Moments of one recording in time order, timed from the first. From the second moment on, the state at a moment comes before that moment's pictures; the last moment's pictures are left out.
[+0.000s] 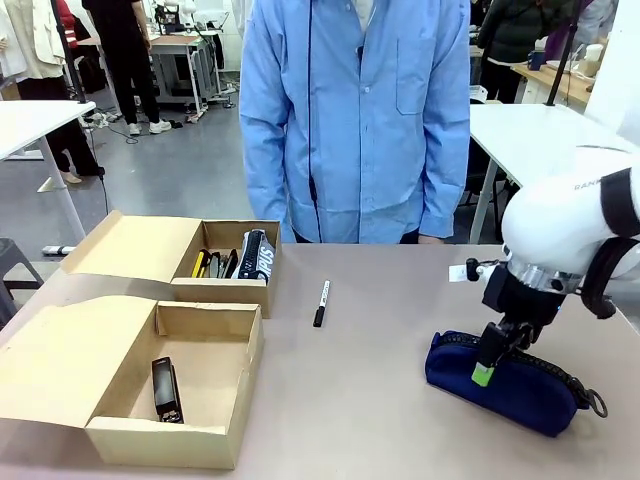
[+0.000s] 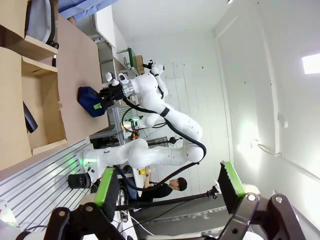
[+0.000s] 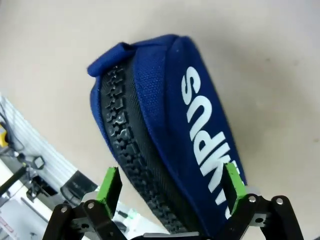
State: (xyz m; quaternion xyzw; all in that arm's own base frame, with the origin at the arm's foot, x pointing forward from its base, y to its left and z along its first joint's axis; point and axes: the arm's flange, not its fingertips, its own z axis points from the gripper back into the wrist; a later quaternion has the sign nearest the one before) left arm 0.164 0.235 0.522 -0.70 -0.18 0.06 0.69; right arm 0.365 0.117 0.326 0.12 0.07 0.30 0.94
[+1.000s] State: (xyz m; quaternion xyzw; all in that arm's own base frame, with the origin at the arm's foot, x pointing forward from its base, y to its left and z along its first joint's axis) left arm 0.164 0.235 0.522 -0.70 -0.18 0.06 0.69; right arm 0.362 0.117 0.320 0.12 0.09 0.31 0.94
